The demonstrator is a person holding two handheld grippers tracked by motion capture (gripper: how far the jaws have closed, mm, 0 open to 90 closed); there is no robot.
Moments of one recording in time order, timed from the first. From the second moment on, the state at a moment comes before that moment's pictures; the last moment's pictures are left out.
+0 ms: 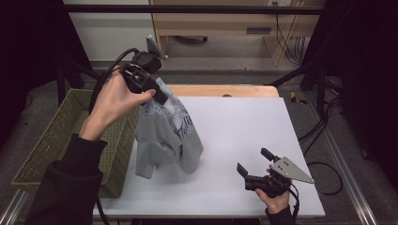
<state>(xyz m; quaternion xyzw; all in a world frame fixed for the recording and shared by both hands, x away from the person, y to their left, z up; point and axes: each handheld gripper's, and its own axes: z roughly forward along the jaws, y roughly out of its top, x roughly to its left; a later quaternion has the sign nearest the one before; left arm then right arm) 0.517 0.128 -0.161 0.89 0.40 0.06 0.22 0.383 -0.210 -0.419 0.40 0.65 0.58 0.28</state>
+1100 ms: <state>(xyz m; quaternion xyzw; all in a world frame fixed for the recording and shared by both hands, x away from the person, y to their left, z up) 0.527 0.062 -0.249 0.92 0.33 0.02 0.21 0.383 -0.211 -0.422 0.40 0.66 0.58 0.28</state>
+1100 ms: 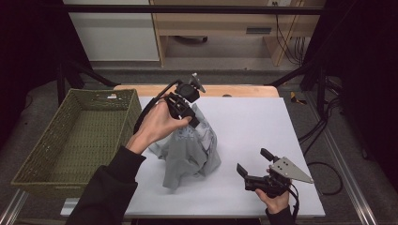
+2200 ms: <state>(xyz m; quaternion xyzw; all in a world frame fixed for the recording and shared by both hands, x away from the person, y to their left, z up) 0.521 0.044 -0.344 0.93 0.30 -0.03 0.21 0.386 -0.208 -0.426 0.40 0.66 0.57 0.27</state>
